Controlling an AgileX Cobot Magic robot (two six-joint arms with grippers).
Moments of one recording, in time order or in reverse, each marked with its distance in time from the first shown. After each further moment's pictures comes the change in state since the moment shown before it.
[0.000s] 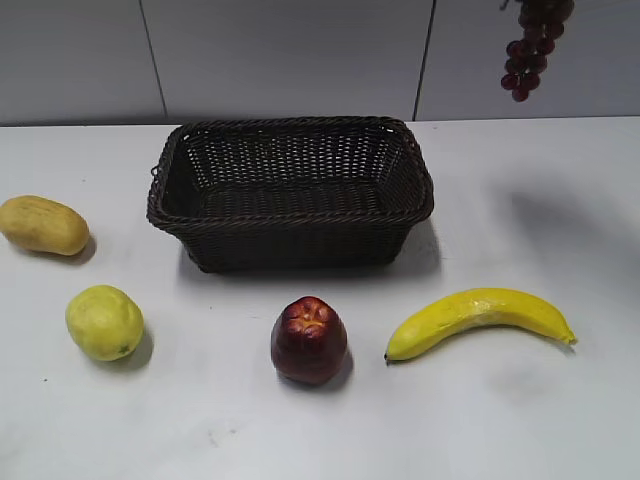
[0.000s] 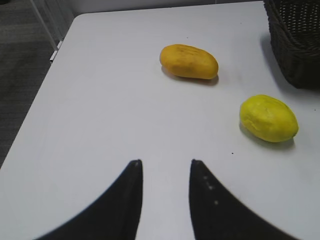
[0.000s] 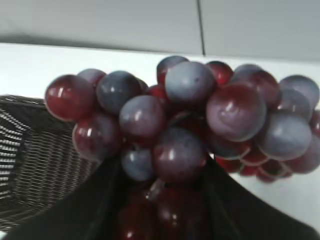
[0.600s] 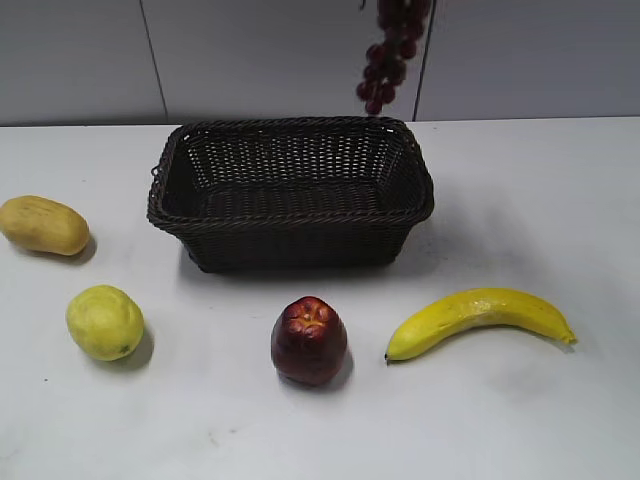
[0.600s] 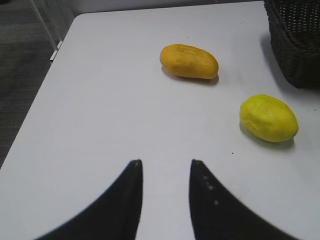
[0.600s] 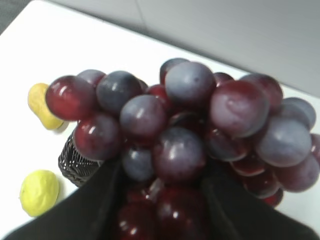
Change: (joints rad) left arm 0.000 0.000 0.000 0.000 0.000 0.000; right arm 0.270 0.080 -0.106 0.004 0.042 -0.004
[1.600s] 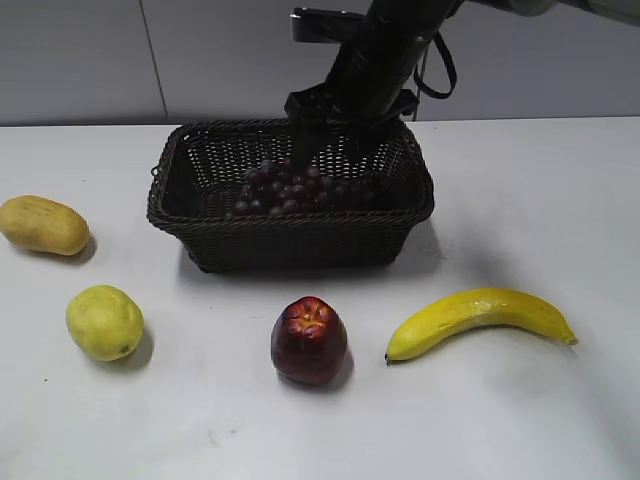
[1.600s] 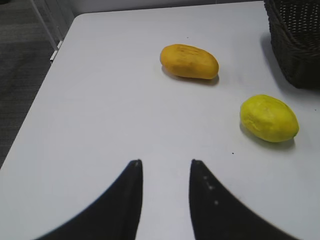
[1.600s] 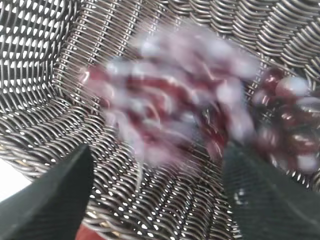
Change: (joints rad) left arm 0.000 0.000 0.000 0.000 0.000 0.000; right arm 0.054 0.368 -0.001 -0.005 0.102 -0.003
